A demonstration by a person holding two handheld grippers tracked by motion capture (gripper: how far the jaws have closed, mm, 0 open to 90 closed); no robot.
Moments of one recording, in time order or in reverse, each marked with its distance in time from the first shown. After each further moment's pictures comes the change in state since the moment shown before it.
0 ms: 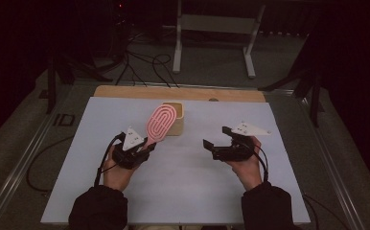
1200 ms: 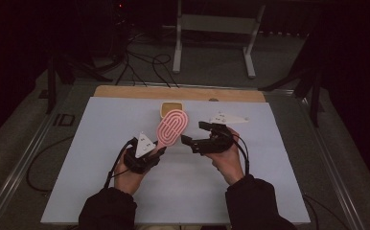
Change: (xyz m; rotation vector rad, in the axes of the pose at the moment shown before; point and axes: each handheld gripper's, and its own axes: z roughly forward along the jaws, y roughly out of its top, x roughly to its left) left arm -0.027 -0.002 0.016 -0.029 -0.010 0.051; right arm 0.033 0.032 0.041 0.025 0.156 0.047
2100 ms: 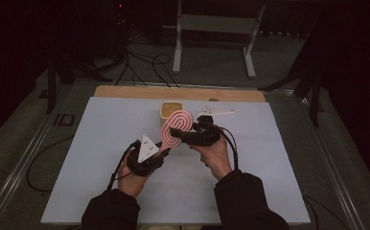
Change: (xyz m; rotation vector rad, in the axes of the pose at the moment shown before) left arm -0.011 0.003 -0.002 -0.059 -0.007 0.023; right arm 0.007 0.014 0.031 0.050 0.087 0.082
